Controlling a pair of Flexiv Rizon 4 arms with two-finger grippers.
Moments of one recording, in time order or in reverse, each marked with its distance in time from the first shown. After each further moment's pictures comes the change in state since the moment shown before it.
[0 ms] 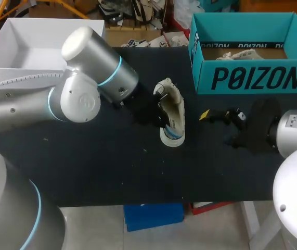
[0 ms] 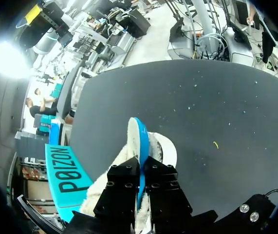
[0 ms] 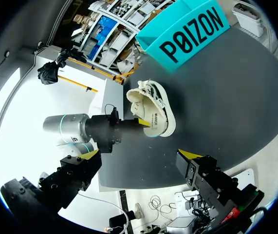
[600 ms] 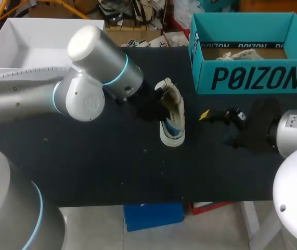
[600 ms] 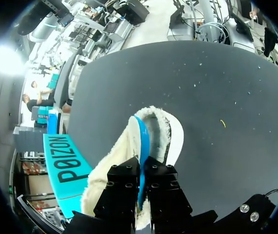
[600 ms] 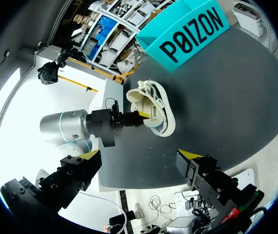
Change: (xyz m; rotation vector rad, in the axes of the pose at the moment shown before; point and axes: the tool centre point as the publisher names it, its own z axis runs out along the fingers) left arm -0.008 0.028 0.002 -0.122 0.029 0.010; right arm 0.000 0.000 0.000 0.000 0.000 0.000
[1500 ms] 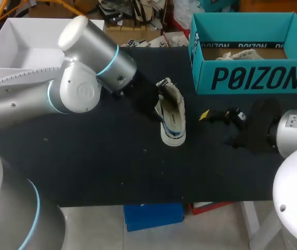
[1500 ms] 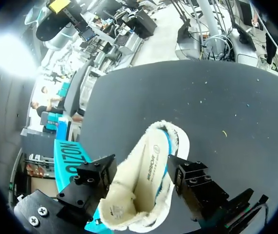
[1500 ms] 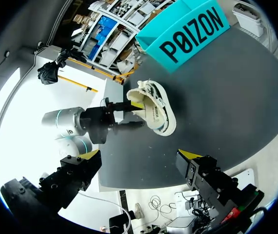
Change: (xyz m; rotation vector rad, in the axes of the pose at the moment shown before) left arm -0.018 -0.011 -0.025 0.131 -0.088 -0.027; right arm 0.000 0.000 0.000 0.000 0.000 0.000
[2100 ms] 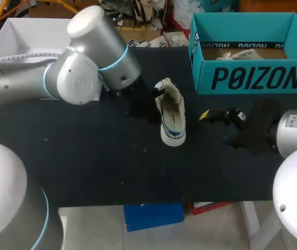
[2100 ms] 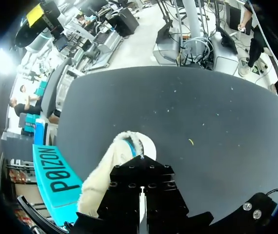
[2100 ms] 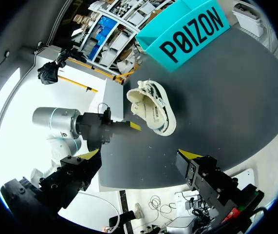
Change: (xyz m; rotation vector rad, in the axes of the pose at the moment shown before) left arm 0.040 -0.017 -0.009 -0.018 0.245 0.006; right arm 0.000 0.000 0.000 0.000 0.000 0.000
